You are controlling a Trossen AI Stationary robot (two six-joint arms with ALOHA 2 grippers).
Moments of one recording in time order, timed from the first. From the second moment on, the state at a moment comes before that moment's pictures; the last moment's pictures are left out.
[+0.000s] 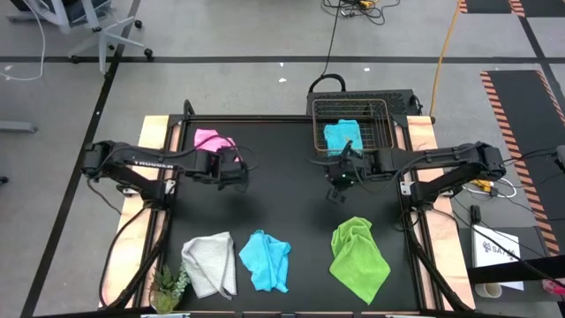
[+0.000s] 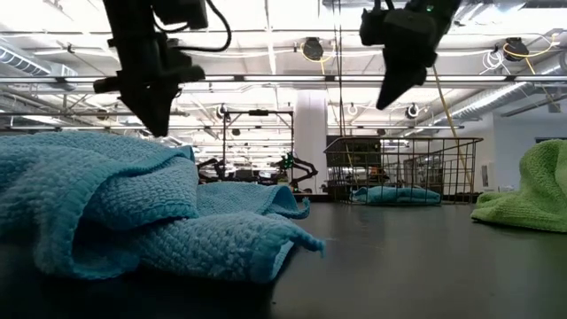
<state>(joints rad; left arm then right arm) 0.05 1.39 1.02 -1.01 -0.39 -1.03 -0.02 1.32 1.04 -0.76 0.18 0.35</state>
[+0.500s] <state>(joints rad) 0.07 1.40 0.92 -1.05 -0.30 -1.01 -0.03 1.32 1.04 -0.73 0.18 0.30</state>
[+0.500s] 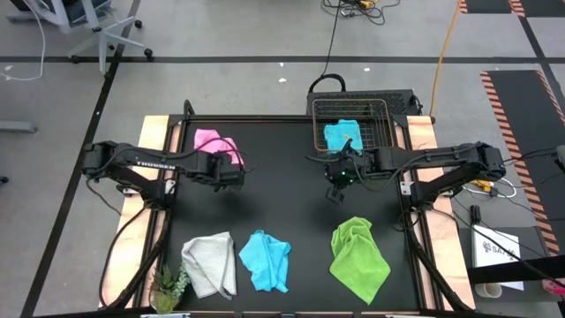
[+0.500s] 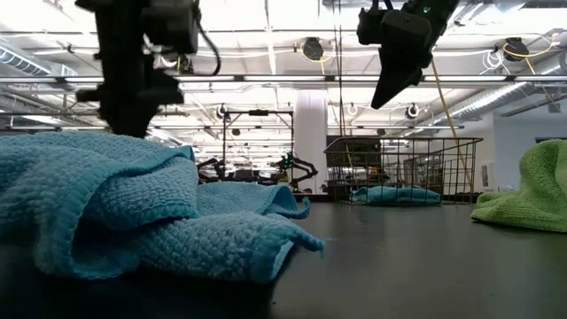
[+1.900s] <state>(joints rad) 0.12 1.48 0.76 -0.89 -0.33 -0.89 -0.03 1.32 1.04 -0.72 0.18 0.32</state>
